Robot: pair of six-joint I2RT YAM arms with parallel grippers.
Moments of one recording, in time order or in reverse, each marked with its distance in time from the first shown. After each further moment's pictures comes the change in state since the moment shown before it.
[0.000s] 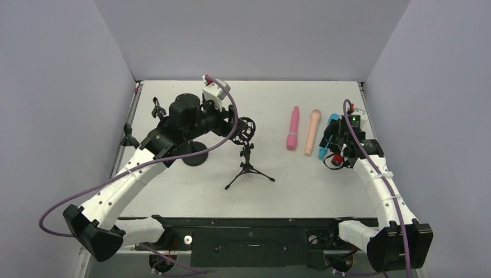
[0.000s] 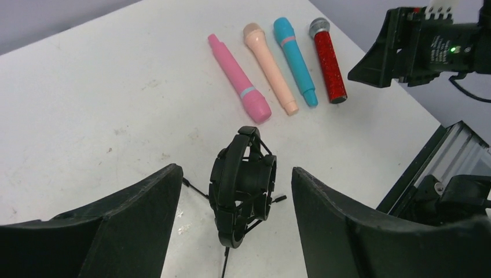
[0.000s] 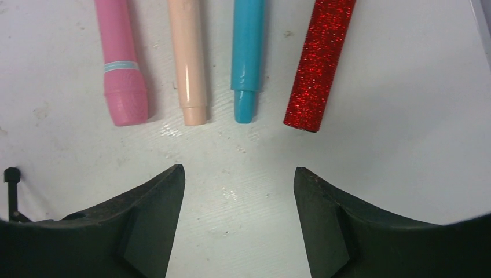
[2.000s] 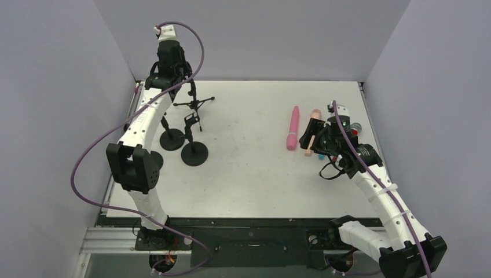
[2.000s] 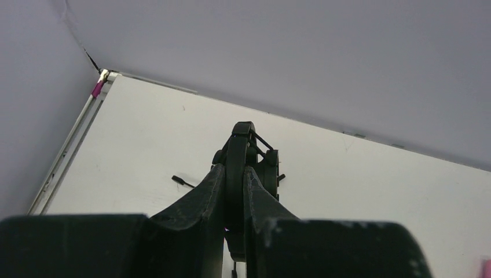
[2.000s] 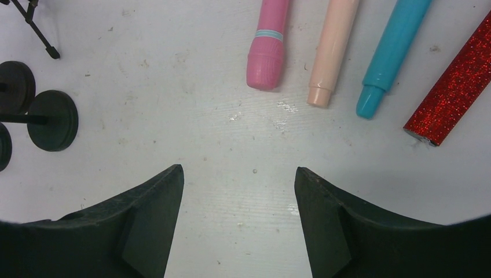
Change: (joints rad) left arm 0.441 0.649 0.590 0.013 -0.526 -0.048; right arm 0.257 -0.112 0.050 0.011 -0.146 0.057
